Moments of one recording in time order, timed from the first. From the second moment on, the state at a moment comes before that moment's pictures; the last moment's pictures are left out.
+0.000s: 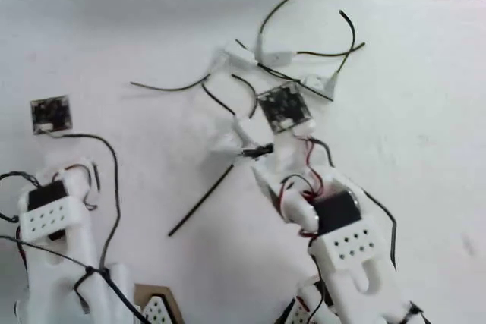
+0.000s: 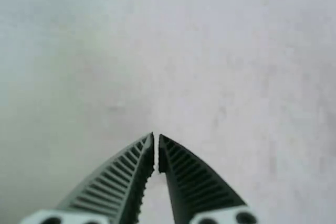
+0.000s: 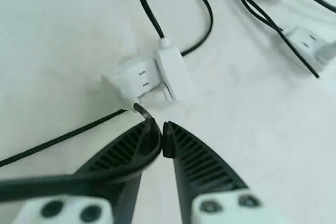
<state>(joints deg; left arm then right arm) -28.8 -42.1 66.3 44.1 -10.7 -21.4 -57.6 56.7 55.4 5.7</state>
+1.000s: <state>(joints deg) -8.1 -102.5 97.1 53.2 -11.4 -10.7 -101.9 96.3 56.4 5.6</state>
